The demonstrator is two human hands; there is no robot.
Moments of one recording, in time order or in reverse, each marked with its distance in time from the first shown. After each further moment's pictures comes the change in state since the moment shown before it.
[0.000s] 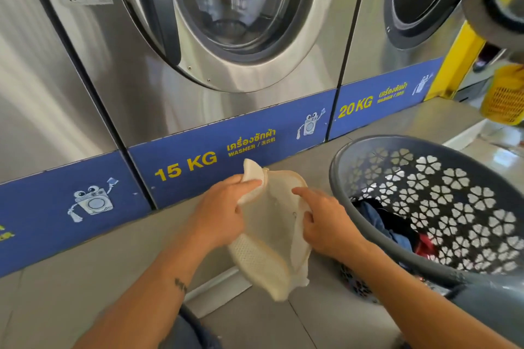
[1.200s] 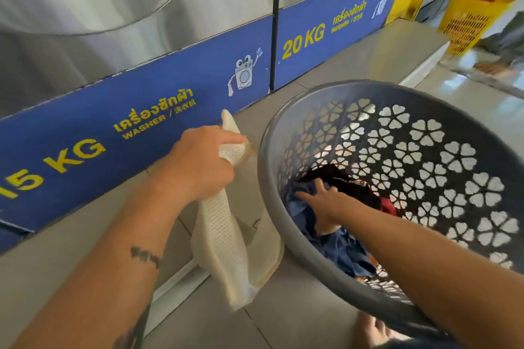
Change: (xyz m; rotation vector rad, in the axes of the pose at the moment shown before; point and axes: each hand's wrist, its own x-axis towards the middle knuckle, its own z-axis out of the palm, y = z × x) left_hand 0.170 0.071 0.103 -0.028 -0.249 -0.097; right_hand 0.102 0.274 0.044 -0.650 -0.785 0.335
